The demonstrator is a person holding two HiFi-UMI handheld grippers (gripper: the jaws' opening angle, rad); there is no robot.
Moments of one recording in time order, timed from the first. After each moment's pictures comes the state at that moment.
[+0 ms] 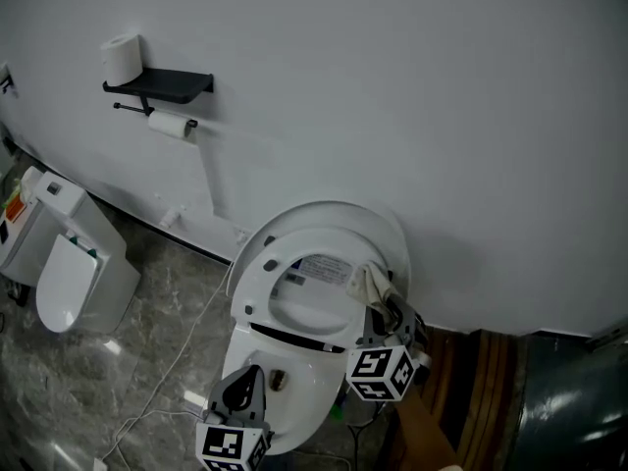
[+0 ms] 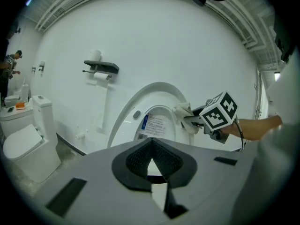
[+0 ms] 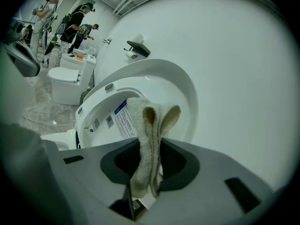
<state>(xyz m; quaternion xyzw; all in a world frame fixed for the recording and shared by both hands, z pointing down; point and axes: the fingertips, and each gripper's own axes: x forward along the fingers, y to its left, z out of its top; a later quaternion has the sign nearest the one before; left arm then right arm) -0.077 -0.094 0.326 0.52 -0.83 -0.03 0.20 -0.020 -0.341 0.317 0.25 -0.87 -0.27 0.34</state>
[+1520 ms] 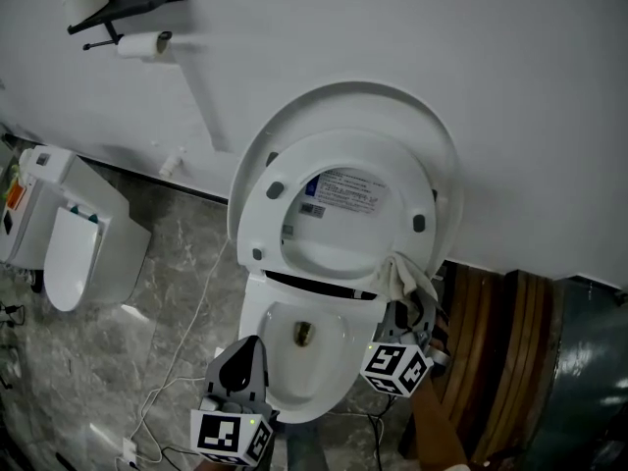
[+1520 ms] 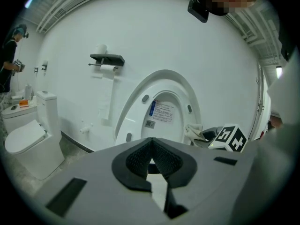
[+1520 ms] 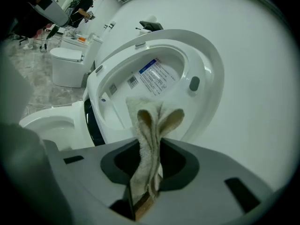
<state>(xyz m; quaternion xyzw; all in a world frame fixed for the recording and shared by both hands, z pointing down) -0.082 -0.070 0.398 0.50 -0.84 -0.03 0.20 0.048 -0.311 0.476 0.28 -0.83 -0.27 0.39</state>
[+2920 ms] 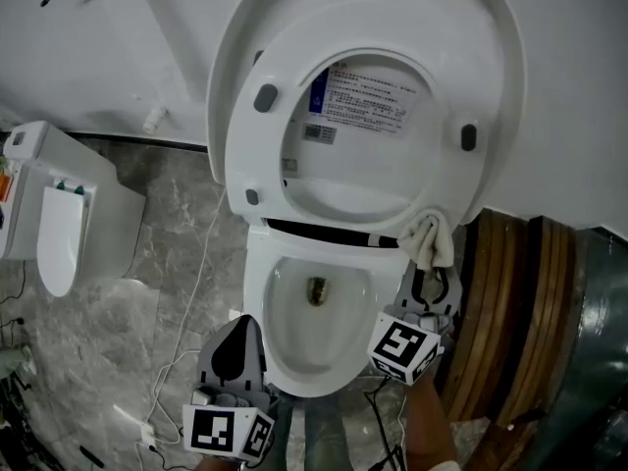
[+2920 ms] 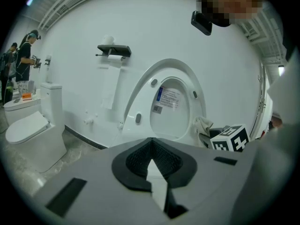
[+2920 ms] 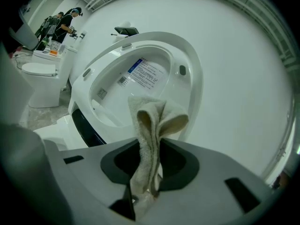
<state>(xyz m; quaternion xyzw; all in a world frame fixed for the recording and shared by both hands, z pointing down) -0.087 -0.040 0.466 0.49 -0.84 -0.02 0.22 0.060 -0.287 0.518 0.41 -0.84 -0.18 0.30</state>
